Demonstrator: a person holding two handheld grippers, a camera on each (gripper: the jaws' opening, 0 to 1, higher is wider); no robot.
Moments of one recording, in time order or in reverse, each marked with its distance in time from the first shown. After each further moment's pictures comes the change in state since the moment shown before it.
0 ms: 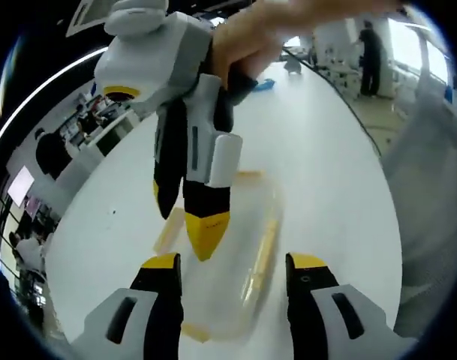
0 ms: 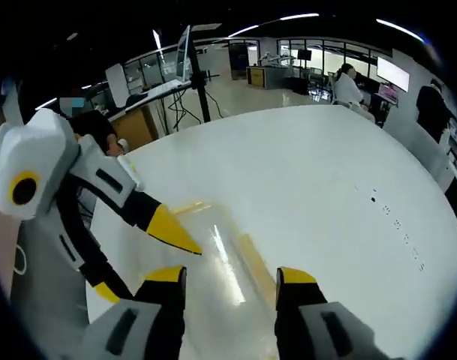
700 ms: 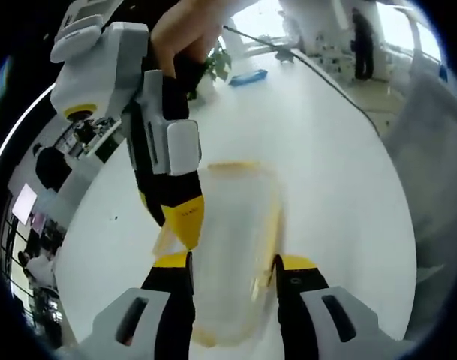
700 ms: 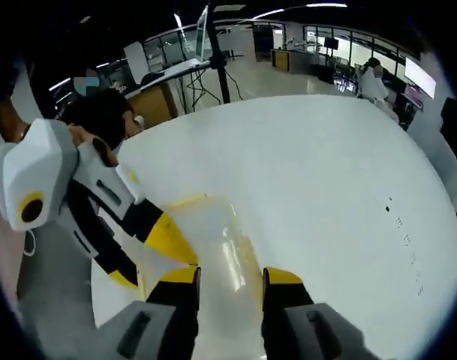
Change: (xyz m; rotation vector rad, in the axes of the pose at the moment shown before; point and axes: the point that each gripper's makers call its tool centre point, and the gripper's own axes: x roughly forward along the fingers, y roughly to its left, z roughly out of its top) left arm 0.014 0.001 -0.011 0.137 0.060 0.010; right arm 0.002 -0.005 -0.001 -0.091 0.115 0.115
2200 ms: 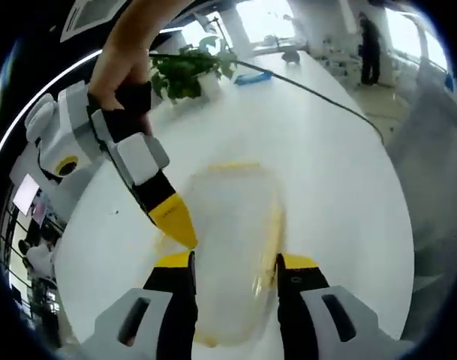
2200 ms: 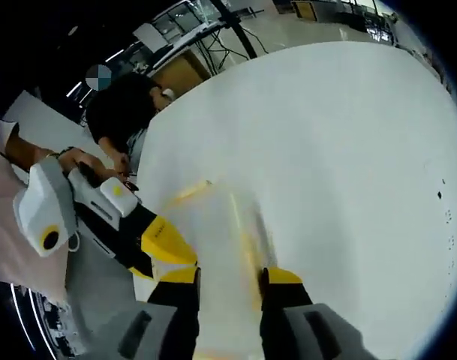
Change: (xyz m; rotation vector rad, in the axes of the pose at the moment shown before) left arm 0.008 -0.002 -0.001 -0.023 0.021 0.037; right arm 0.012 0.004 -0.007 0.087 0.281 0.351
